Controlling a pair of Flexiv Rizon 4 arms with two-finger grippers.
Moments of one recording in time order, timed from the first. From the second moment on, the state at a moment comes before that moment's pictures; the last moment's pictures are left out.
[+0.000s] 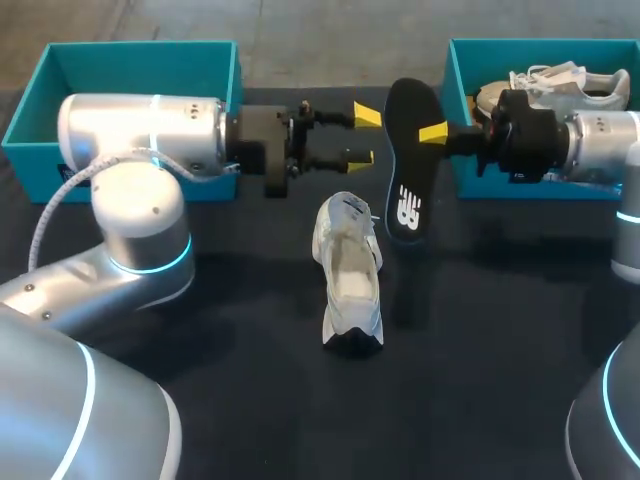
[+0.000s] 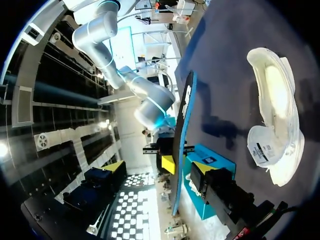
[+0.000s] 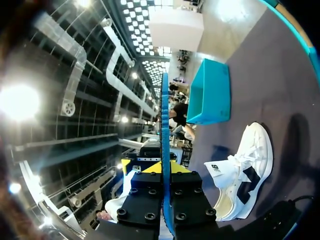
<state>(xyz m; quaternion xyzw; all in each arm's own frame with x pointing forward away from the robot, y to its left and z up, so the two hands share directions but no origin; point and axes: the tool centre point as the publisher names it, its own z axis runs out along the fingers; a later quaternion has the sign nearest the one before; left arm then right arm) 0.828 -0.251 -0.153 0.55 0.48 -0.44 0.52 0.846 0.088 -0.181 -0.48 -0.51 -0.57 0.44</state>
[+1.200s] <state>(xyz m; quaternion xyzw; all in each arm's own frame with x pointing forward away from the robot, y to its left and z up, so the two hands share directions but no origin) 0.842 -0.278 -0.173 0.55 0.47 -0.45 0.52 0.835 0.112 -0.177 -0.48 -0.53 -0.53 0.45</state>
